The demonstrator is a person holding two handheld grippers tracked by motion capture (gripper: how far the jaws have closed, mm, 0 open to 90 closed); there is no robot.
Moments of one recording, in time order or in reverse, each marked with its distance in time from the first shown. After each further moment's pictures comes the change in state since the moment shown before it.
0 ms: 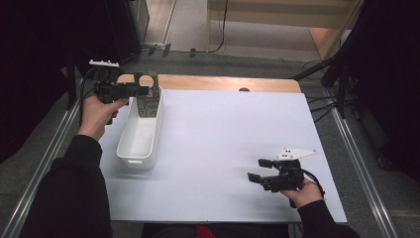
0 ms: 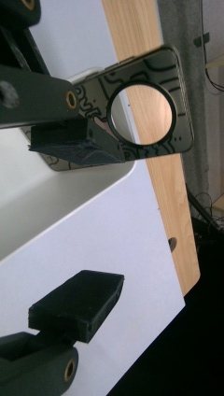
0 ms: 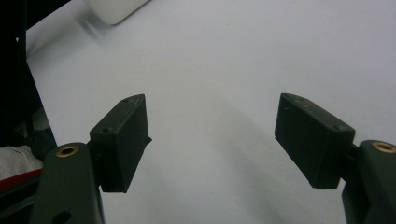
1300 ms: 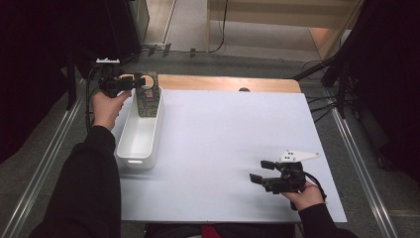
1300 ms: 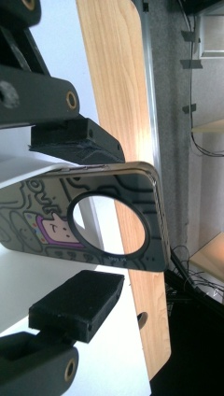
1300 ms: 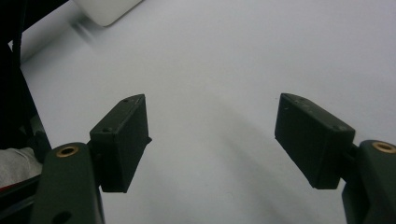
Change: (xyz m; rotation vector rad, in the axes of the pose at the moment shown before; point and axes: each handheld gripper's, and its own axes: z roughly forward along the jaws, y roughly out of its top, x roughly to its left) left arm 0.052 0.001 0.039 -0.074 0.191 -0.087; right arm -0.002 -0.008 -0.002 -0.015 -0.020 0.028
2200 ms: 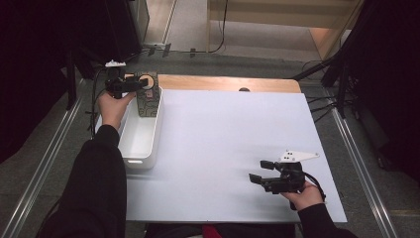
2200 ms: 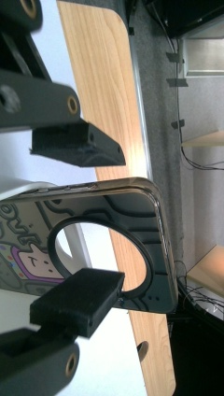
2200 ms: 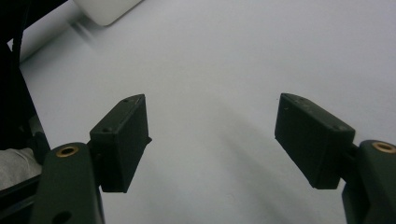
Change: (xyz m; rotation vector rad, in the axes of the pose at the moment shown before) left arm 0.007 -0.008 0.026 -0.039 0.070 0.046; right arm 0.000 -0.001 0.001 -0.002 -0.003 -0.007
